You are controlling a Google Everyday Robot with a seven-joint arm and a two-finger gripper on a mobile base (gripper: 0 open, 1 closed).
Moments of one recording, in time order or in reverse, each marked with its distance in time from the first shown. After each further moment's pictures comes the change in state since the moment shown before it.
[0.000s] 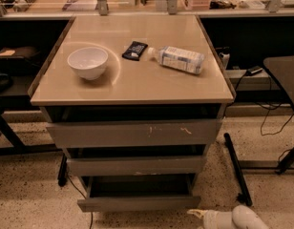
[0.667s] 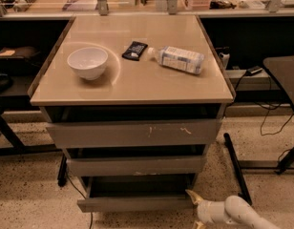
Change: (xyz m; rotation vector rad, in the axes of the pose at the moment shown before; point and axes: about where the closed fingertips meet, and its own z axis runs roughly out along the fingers) arm -0.013 -0.039 0.019 0.013 -0.009 -0.033
